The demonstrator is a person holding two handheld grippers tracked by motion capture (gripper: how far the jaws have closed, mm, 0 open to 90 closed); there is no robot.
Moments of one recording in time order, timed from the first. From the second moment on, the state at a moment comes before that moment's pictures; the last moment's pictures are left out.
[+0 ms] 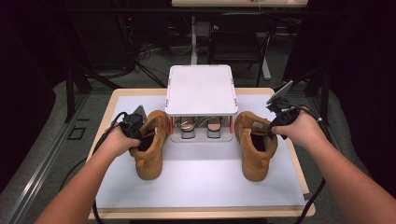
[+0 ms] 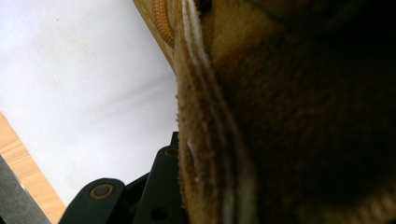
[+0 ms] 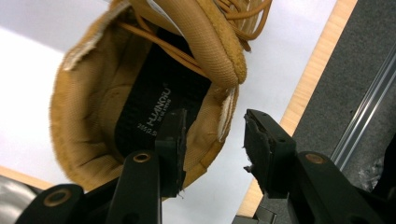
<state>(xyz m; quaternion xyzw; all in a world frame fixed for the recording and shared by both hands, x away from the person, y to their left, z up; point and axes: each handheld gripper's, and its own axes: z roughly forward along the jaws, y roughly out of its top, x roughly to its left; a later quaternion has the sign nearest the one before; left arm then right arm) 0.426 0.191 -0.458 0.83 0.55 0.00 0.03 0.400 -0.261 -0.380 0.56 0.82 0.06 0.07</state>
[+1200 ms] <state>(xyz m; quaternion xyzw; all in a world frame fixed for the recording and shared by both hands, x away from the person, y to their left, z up) 0.427 0.191 -0.458 0.83 0.55 0.01 0.03 0.409 -0.263 -0.444 0.59 0.81 0.05 0.05</state>
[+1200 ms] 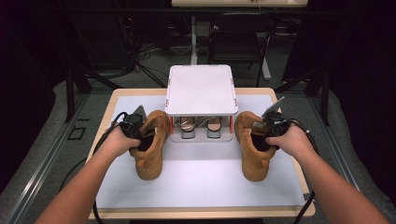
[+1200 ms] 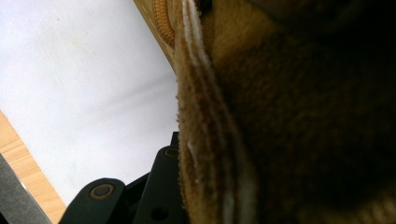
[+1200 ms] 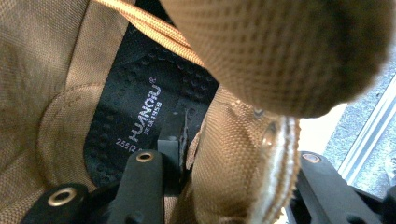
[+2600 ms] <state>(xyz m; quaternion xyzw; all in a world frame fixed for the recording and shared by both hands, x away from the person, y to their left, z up) 0.427 0.193 -0.459 0.82 0.57 0.01 0.04 0.406 -0.260 -0.452 0.59 0.81 0.05 0.04</state>
